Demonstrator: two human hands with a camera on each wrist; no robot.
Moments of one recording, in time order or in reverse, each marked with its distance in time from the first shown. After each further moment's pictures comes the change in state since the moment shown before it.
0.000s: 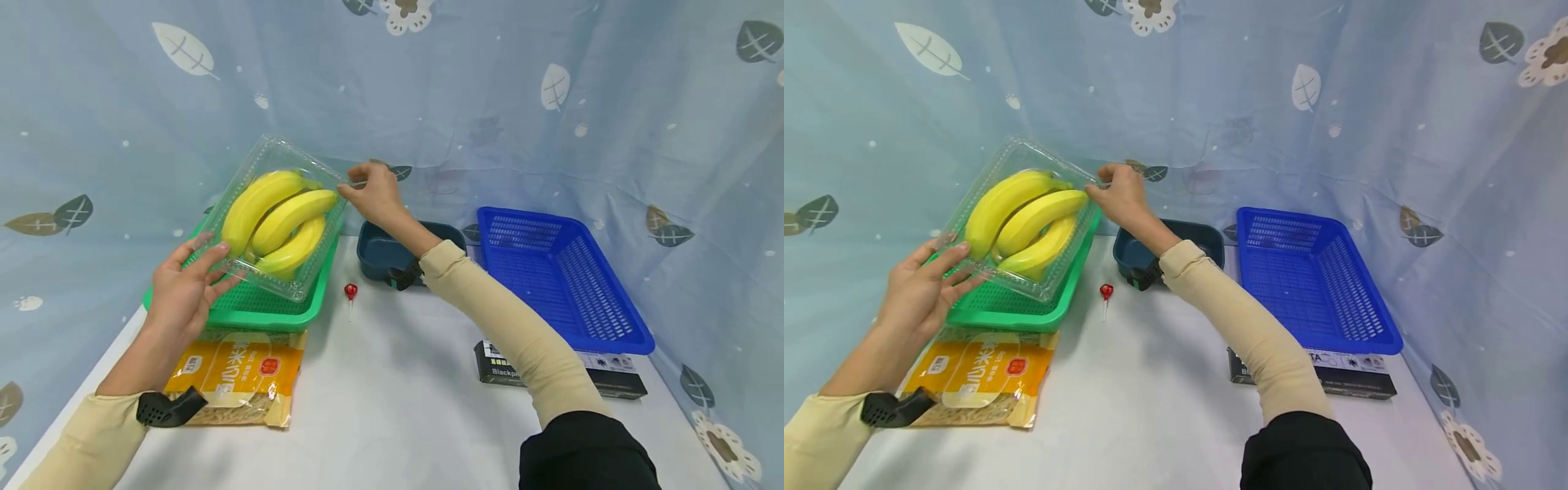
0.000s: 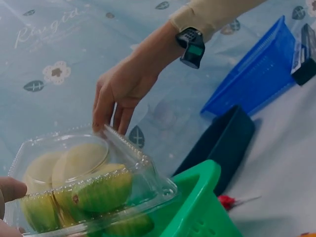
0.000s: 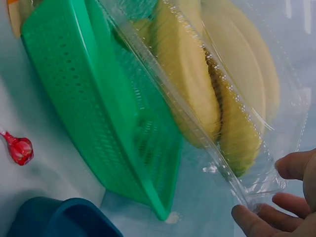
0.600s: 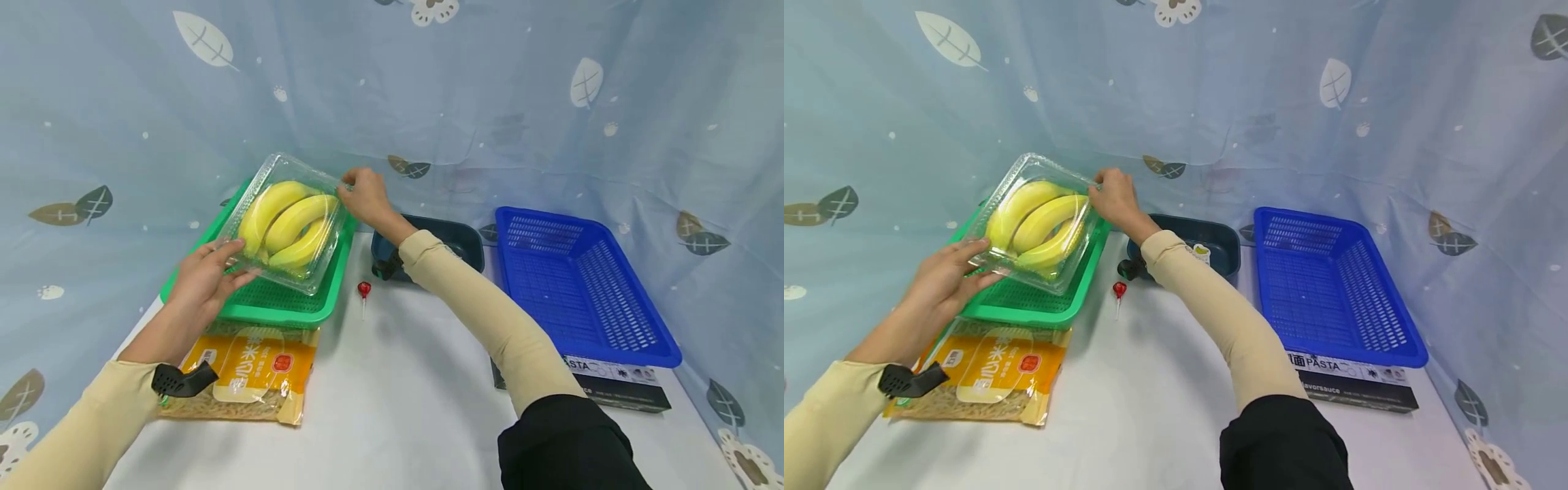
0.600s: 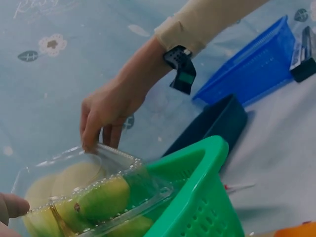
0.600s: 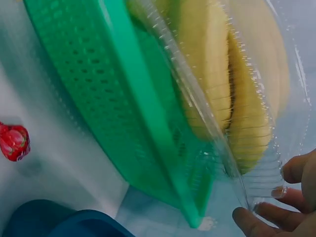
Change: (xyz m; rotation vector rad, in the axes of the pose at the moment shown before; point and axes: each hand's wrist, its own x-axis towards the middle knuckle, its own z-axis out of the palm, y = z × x) left_hand 0.027 -0.002 -0.010 0.112 0.085 -0.236; right_hand 0.037 0.010 0.058 -0.148 -0.075 0.008
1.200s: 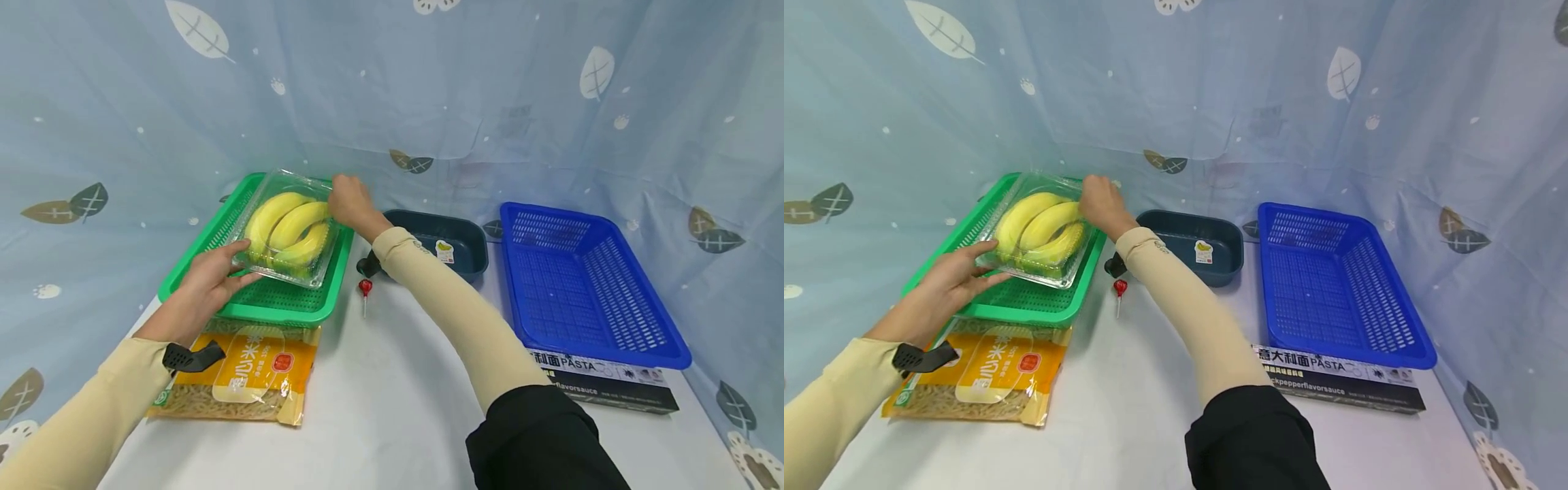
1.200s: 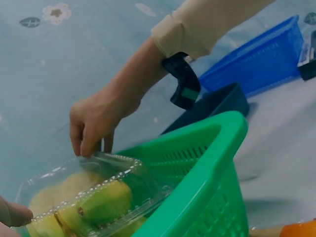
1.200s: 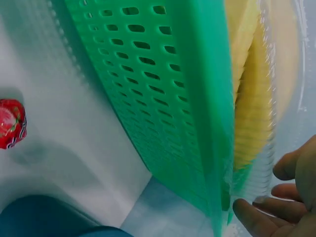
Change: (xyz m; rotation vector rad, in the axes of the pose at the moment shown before) left_hand 0.030 0.000 0.001 -0.041 0.108 -0.217; right_hand 0.028 0.004 0.040 -0.280 -0.178 0.037
